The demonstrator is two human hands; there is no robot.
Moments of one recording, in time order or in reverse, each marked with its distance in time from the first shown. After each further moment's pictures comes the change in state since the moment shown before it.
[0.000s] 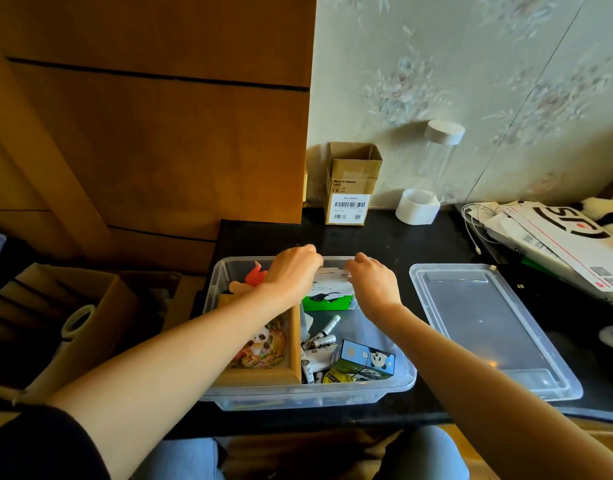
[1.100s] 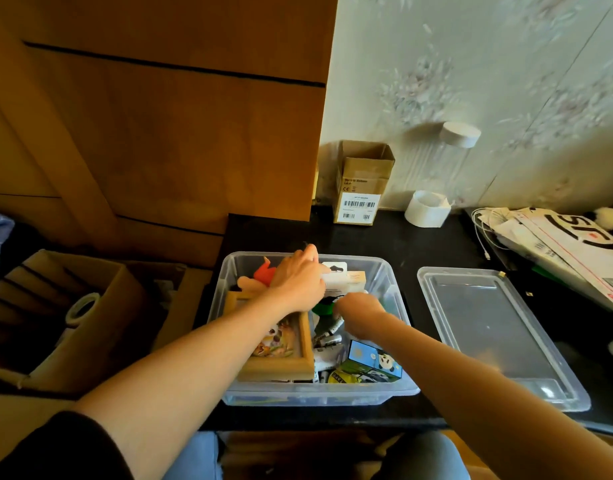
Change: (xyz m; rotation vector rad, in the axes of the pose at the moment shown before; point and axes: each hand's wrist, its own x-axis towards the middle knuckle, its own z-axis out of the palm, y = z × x) left_hand -0.014 -0.001 0.004 -0.150 -0.100 -0.137; right_hand -0.009 -0.027 0.025 -0.241 -0.552 -0.220
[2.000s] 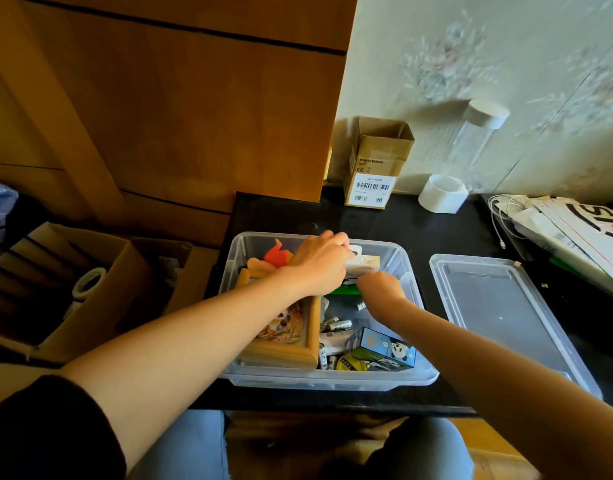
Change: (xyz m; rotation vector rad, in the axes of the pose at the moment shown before) left_hand 0.005 0.002 -0.002 0.026 -0.007 0.238; right_hand 0.013 0.015 0.010 -0.005 0.085 0.137
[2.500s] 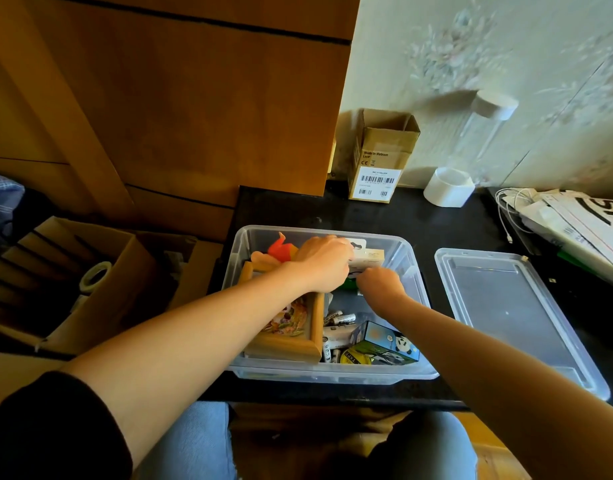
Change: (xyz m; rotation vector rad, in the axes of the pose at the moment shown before) left_hand 0.001 0.000 0.006 -0.017 -0.120 -0.091; right_hand 0.007 -0.005 0.007 -0.148 -0.001 -0.041
